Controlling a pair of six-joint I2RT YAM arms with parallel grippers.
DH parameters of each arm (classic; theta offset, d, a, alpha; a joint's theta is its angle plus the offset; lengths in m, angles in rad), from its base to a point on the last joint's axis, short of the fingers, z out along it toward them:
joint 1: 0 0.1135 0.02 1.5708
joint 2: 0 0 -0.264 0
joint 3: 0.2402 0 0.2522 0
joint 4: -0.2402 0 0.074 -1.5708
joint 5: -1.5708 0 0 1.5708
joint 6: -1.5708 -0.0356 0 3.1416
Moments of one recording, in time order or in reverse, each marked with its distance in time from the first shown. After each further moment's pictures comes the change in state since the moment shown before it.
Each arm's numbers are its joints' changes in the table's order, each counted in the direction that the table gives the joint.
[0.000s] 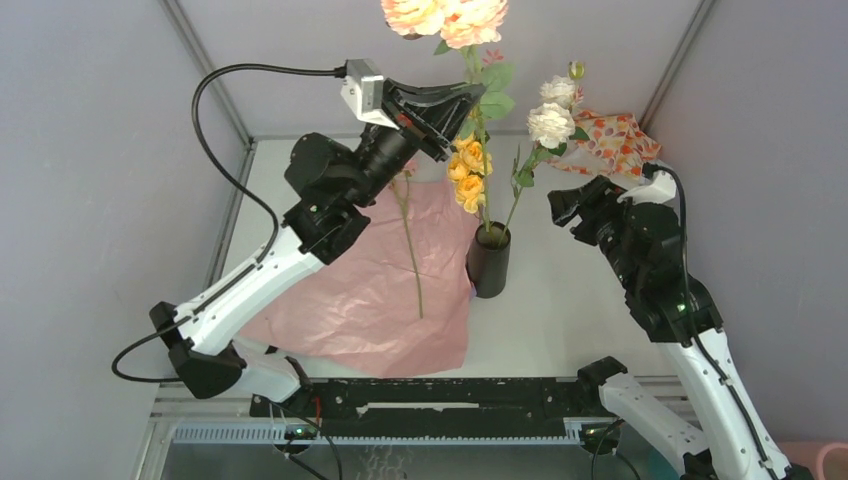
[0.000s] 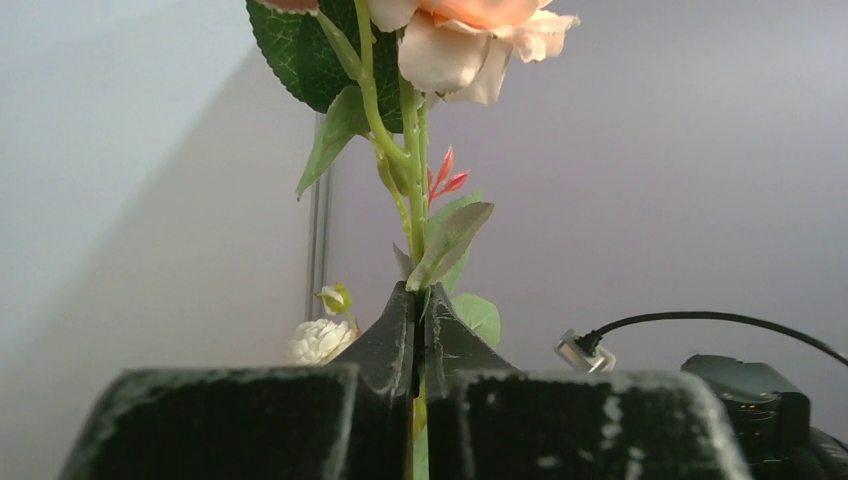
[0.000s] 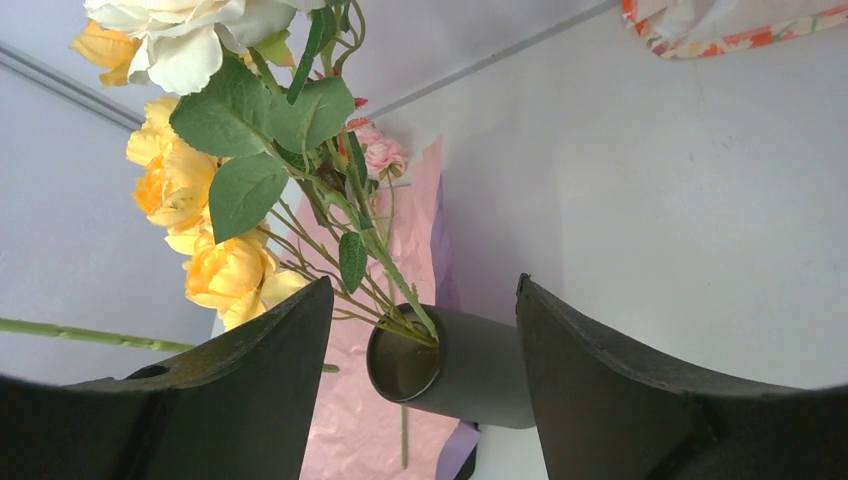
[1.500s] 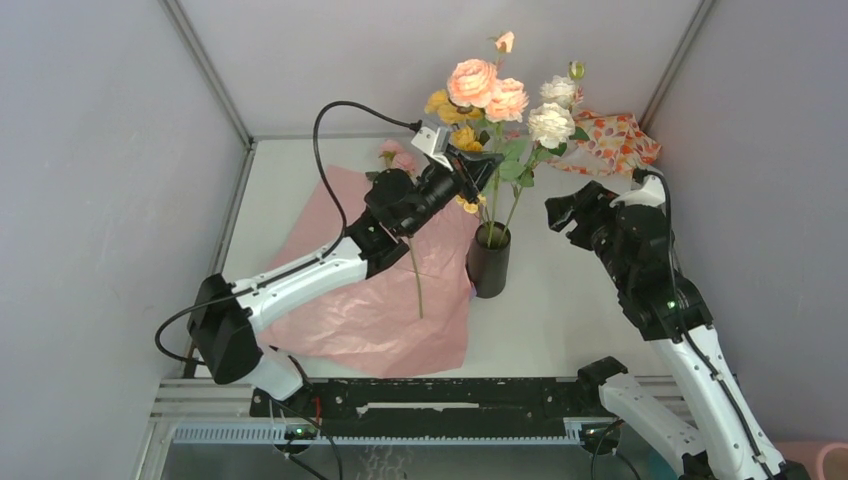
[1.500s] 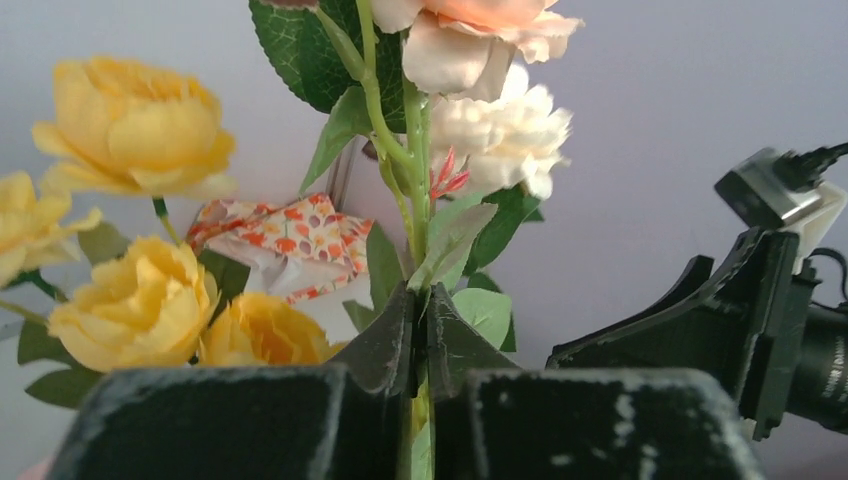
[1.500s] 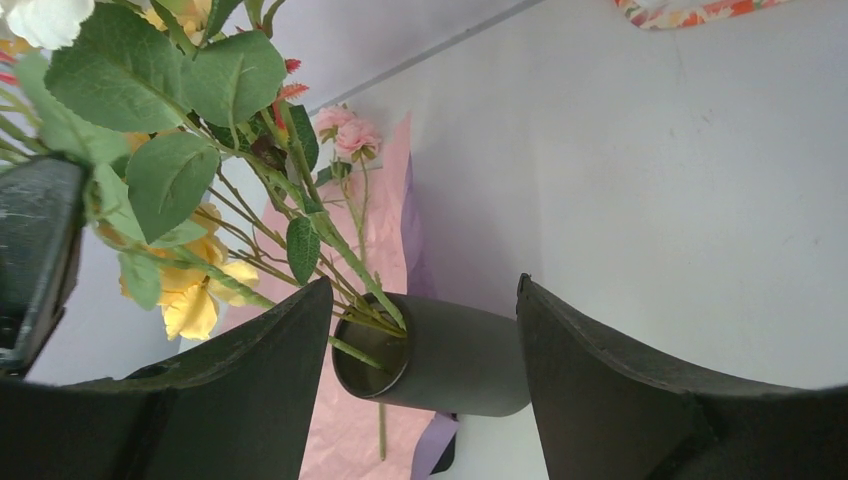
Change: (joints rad) left arm 0.000 -0.122 -0.356 0.153 0.108 0.099; right arm -0.018 0.007 -0.062 0.007 -0.003 0.004
